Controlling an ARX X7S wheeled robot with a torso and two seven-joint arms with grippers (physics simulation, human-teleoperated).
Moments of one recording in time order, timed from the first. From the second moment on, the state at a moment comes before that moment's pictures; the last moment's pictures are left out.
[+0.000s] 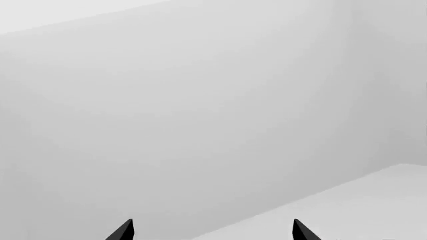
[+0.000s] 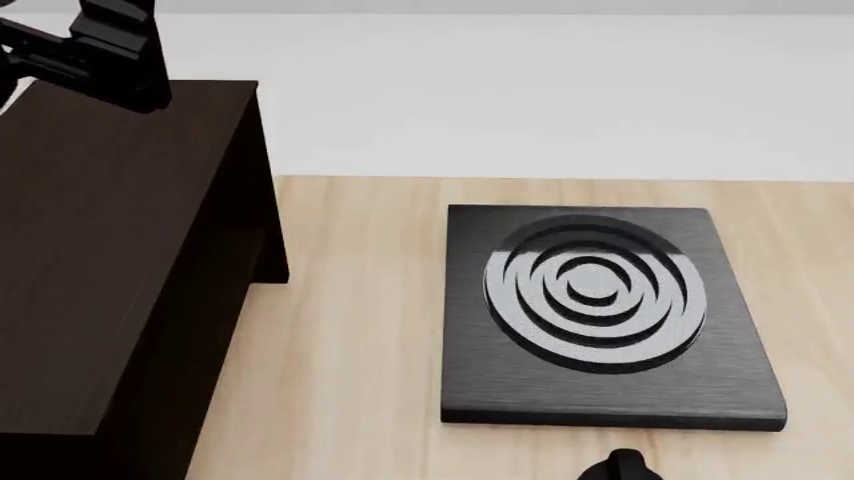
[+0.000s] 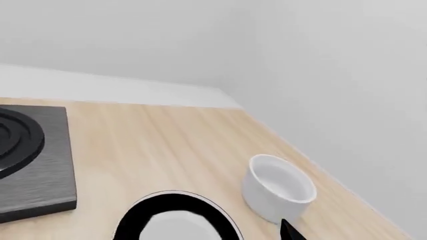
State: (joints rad) left arm -1.12 -0.37 0.26 0.40 -0.45 -1.01 -0.12; right arm -0.21 0.51 0.71 -0.85 0.42 1.03 0.23
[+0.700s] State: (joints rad) left arm -1.11 -0.37 0.27 0.37 -0.45 -0.97 -0.12; right arm -0.31 0.49 0.73 -0.79 0.41 1.01 0.19
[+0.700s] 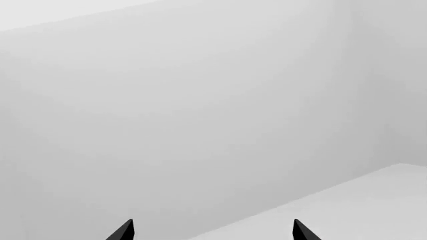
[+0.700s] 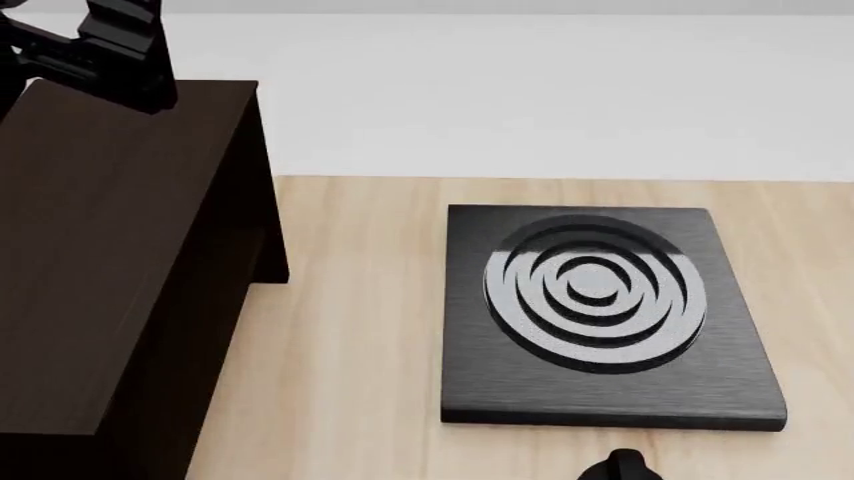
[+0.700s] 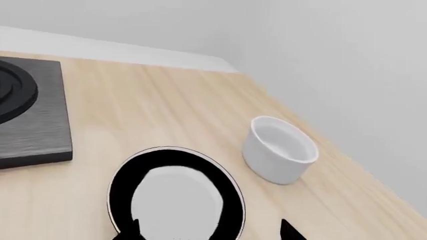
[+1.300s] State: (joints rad) left arm -1.11 -0.37 0.28 0.37 -0.46 -0.97 -0.12; right arm -0.31 0.47 0.59 -0.65 0.37 0.92 0.18
